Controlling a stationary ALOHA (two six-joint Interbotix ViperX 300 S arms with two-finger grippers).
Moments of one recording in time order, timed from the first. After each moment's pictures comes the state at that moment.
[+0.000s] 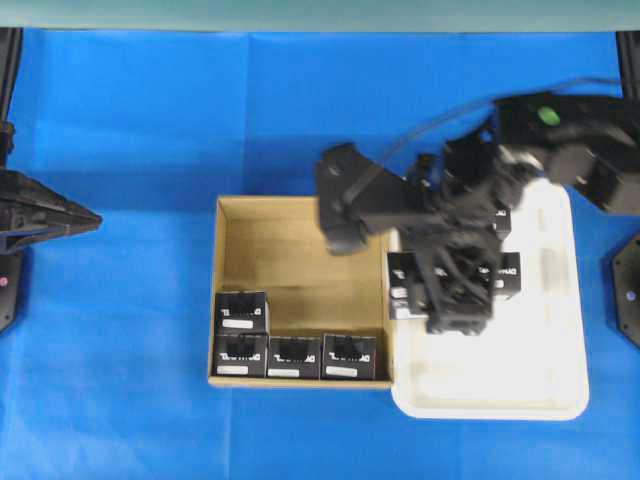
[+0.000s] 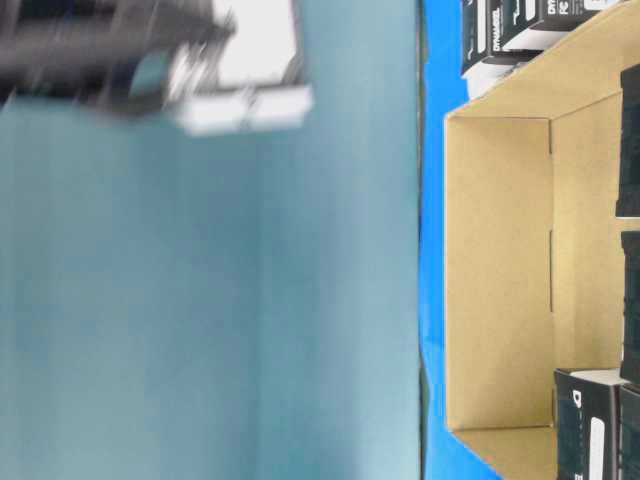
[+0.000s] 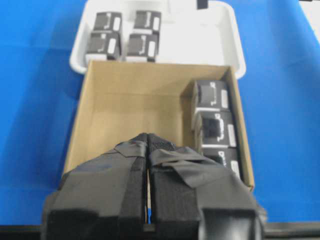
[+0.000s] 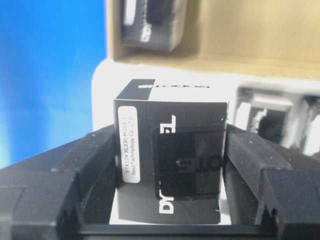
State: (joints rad) left arm 0.02 -1.07 1.02 0.02 0.30 -0.04; right arm -0.04 -0.11 0.23 0.29 1.22 -0.14
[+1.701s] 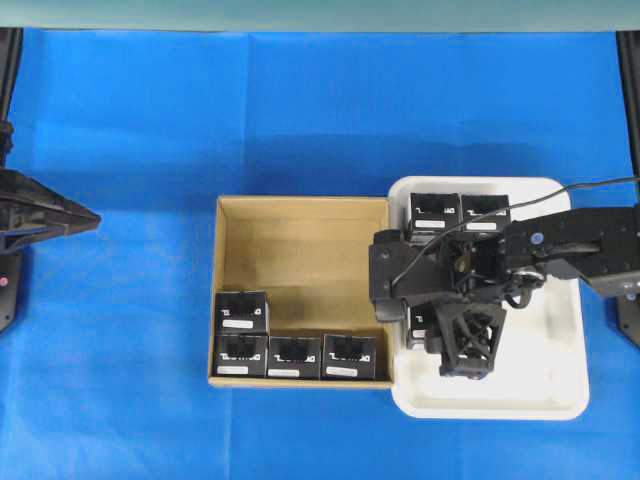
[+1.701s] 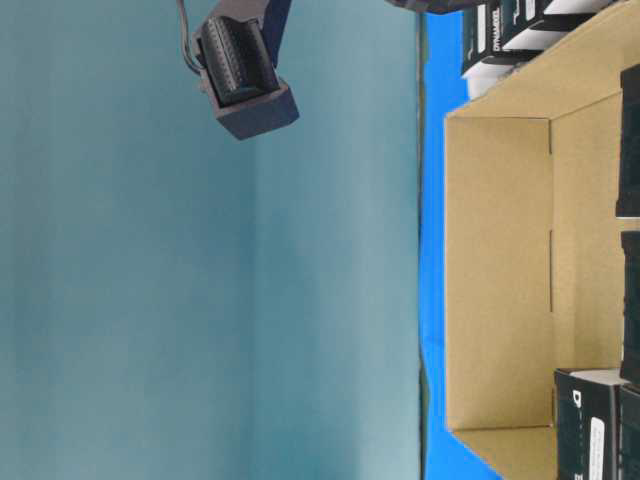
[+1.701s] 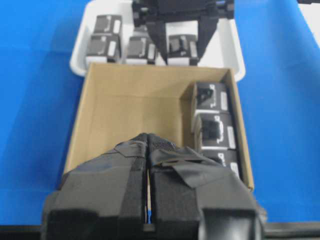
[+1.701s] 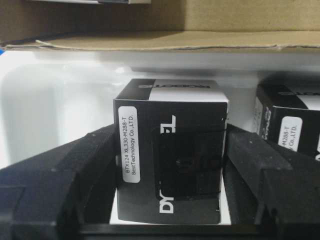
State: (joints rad) left arm 0.02 -1.07 1.02 0.02 0.29 -0.04; right arm 0.04 -0.03 0.70 0.27 0.62 -0.13
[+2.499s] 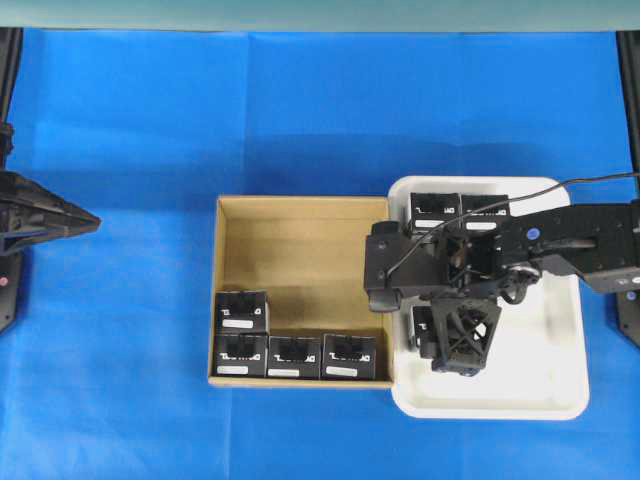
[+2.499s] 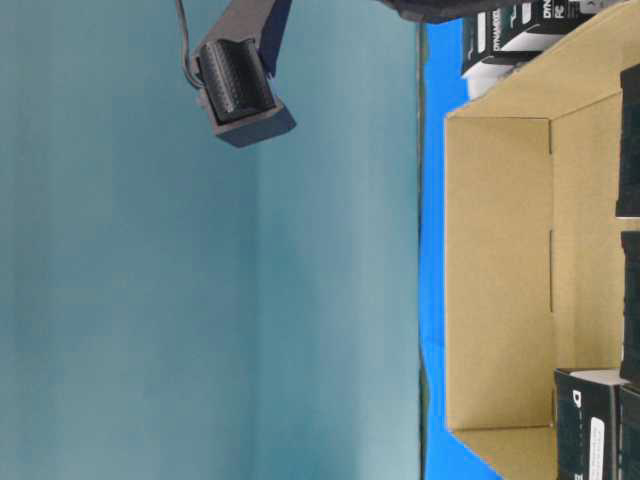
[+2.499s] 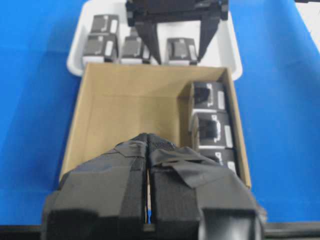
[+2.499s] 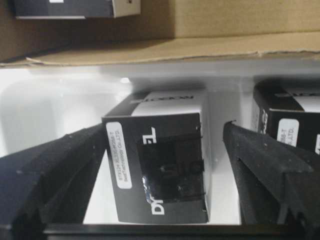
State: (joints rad) left arm 0.01 -1.07 1.02 0.01 0.30 -0.04; right arm 0.04 -0.02 0.68 0.27 0.63 -0.09
